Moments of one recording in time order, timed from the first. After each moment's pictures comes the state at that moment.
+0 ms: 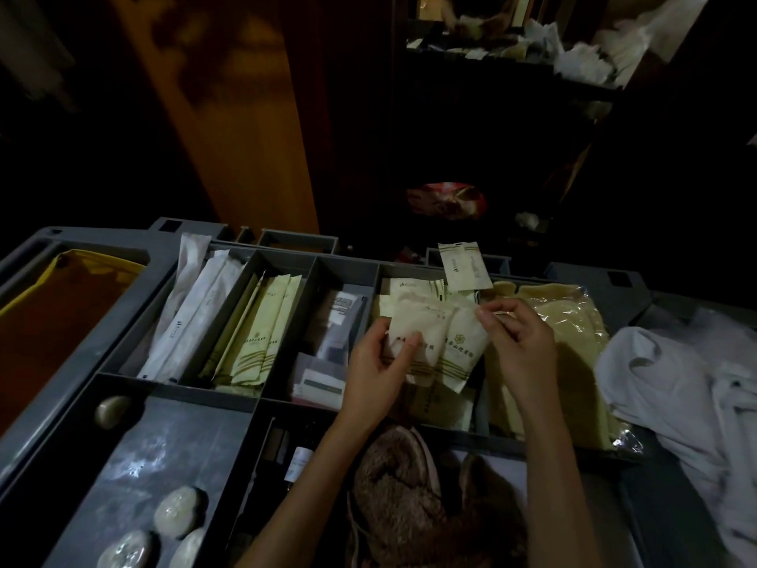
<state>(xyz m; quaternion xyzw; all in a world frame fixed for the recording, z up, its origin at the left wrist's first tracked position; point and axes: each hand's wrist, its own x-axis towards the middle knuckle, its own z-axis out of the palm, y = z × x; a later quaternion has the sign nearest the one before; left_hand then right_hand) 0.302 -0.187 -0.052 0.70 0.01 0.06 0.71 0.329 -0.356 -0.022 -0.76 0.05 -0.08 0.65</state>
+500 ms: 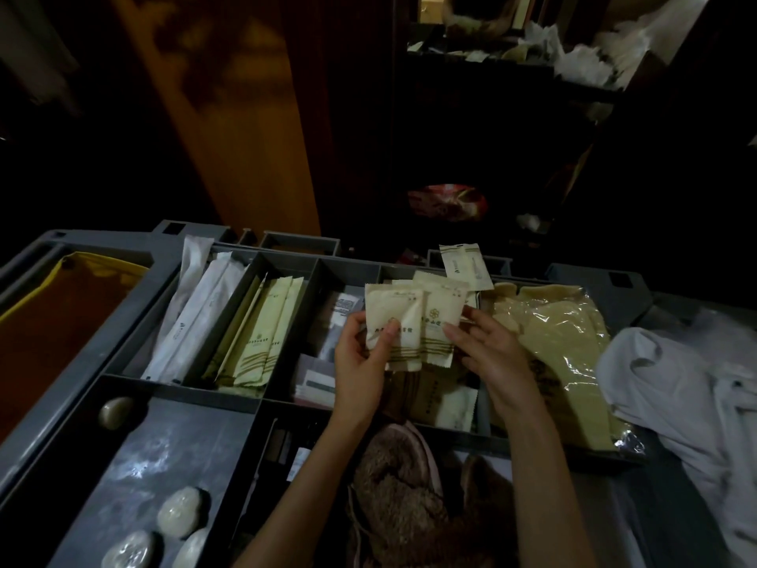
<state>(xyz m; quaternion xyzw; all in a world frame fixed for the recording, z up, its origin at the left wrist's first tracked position) 0.304 -0.181 -0.047 0.64 0.10 0.13 0.75 0.326 -0.339 -0.026 -0.67 0.05 0.08 0.74</state>
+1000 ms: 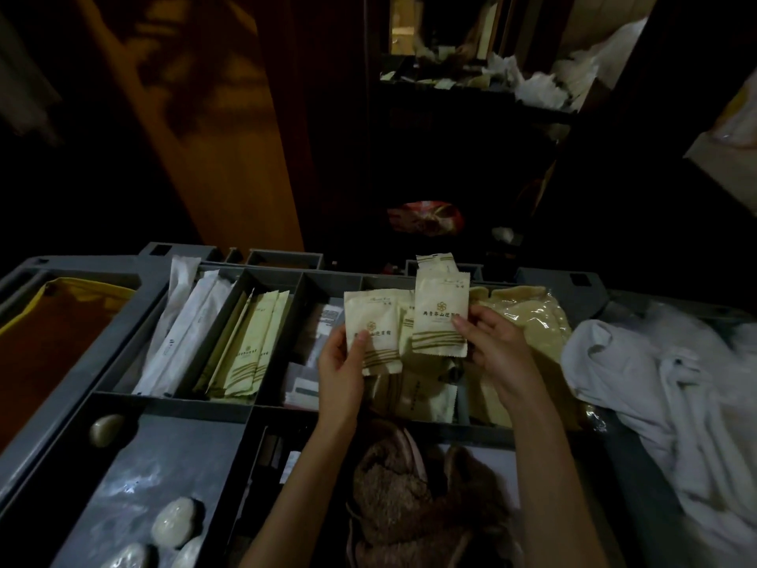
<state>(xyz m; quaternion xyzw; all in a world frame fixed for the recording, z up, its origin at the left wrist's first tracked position) 0.292 -0.179 -0.040 0.62 0.16 0.09 0.76 0.319 -0.362 -0.007 -0.66 0.09 0.05 0.75</state>
